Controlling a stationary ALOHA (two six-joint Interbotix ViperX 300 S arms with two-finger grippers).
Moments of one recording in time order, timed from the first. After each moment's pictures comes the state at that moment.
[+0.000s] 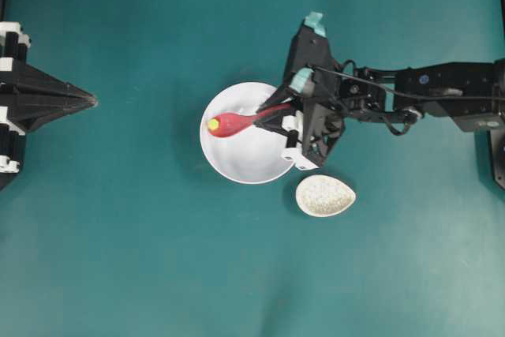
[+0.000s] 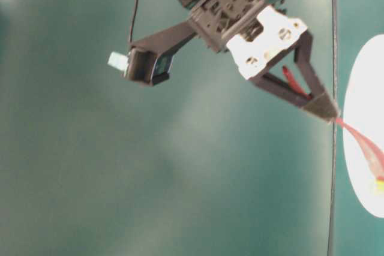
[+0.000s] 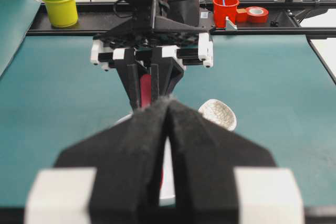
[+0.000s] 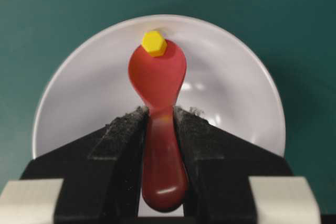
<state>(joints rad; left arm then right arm) 0.01 -1.00 1.18 0.02 -0.20 0.02 -0.08 0.00 0.68 0.18 -0.10 0.08</state>
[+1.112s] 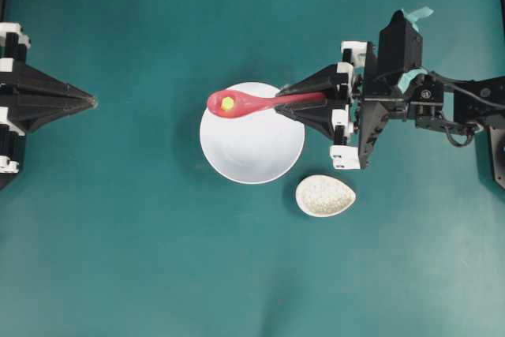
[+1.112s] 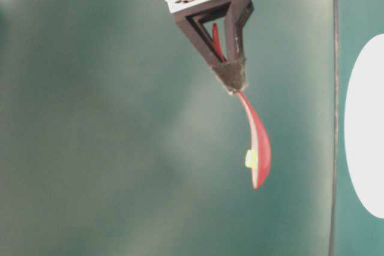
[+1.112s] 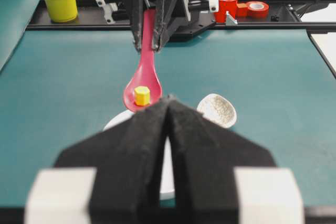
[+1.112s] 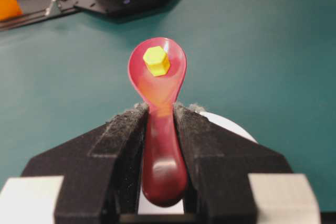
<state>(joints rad) 0.01 -1.00 1.18 0.02 -0.18 0.02 -0.04 -0.18 0.89 0.18 -0.56 0.09</state>
